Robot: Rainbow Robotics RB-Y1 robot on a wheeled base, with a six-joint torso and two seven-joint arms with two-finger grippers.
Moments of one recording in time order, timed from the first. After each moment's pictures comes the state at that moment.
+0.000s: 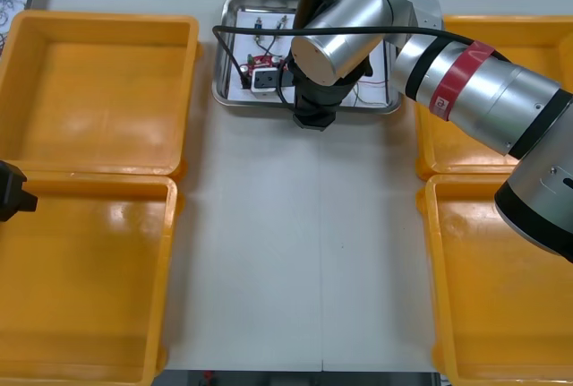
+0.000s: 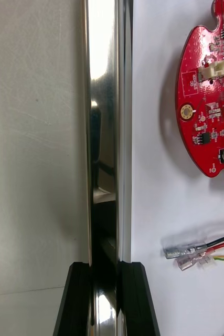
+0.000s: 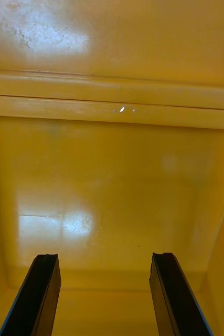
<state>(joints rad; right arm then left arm) -1.27 -0.37 0.92 -0.97 -0.89 1.17 2.26 -0.11 0.85 0.32 -2.26 0.92 1.91 -1.15</state>
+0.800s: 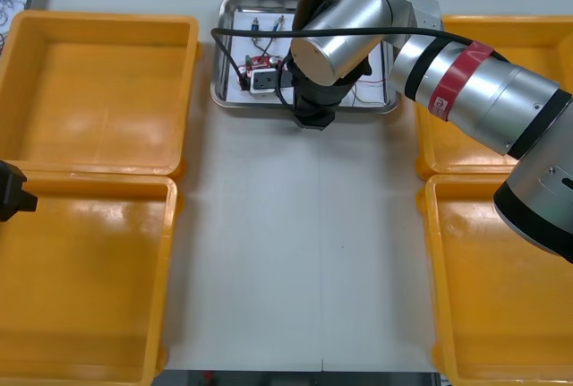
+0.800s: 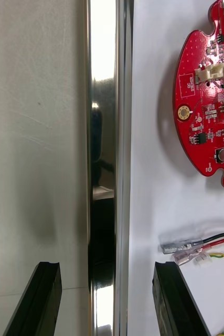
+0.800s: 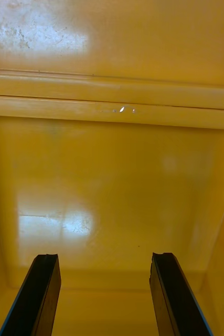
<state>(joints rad) -1.27 -0.37 0.92 -0.97 -0.89 1.16 2.29 -0.11 0.85 0.32 -2.26 0.92 1.91 -1.15</state>
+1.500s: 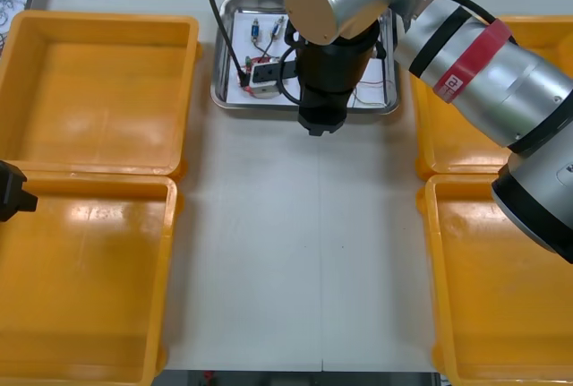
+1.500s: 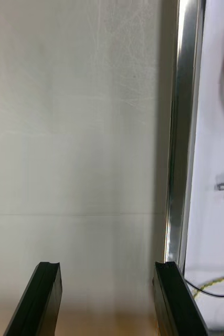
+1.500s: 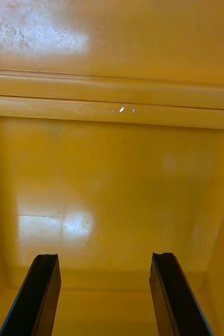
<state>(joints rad) -1.24 -0.36 0.69 -1.17 -0.85 1.63 2.20 -0.11 0.85 0.32 -2.26 0.92 1.91 -1.15</state>
